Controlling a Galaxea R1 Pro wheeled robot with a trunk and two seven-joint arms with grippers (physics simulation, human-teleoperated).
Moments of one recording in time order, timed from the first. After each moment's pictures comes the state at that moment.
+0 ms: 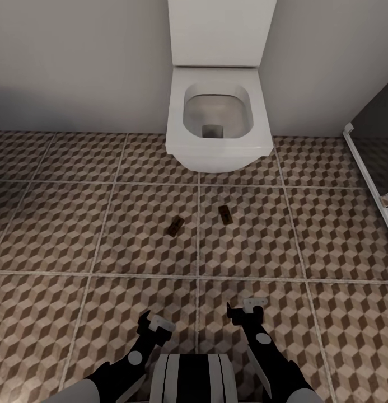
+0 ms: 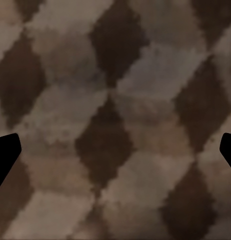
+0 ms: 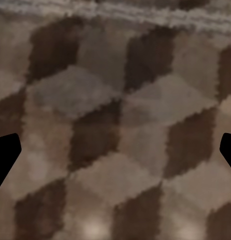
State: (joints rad) left arm -0.61 0.01 -1.05 -0.40 0.51 -0.24 0.29; right arm -0.48 0.09 0.08 -0.65 0.06 -0.07 -0.12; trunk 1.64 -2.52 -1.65
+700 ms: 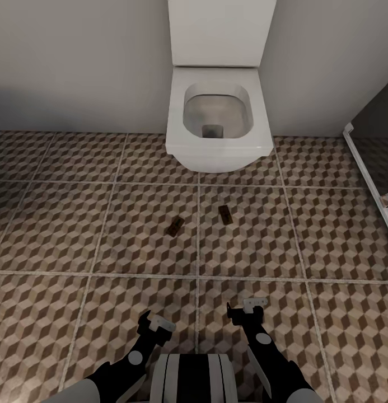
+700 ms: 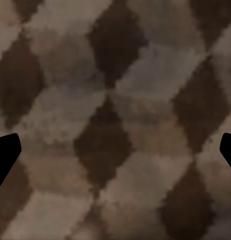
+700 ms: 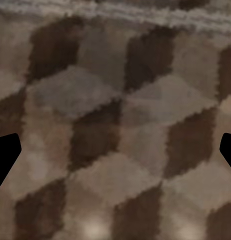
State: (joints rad) left arm -0.61 0.01 -1.05 -0.40 0.51 -0.24 0.29; right arm -0.48 0.09 0.08 -0.65 0.06 -0.07 -0.12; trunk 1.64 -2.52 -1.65
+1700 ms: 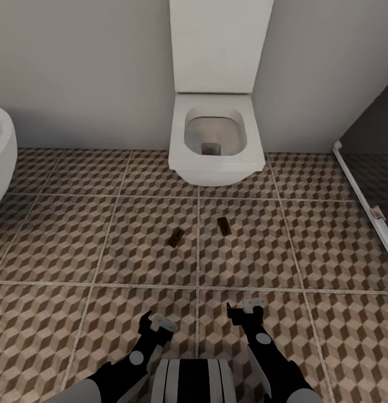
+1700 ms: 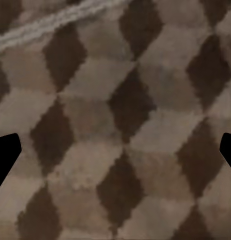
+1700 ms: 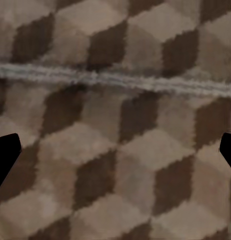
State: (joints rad) left arm -0.61 0.01 -1.05 -0.40 0.51 -0.24 0.29; right arm -0.48 0.09 0.08 -0.65 0.06 -0.07 -0.12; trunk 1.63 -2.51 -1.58
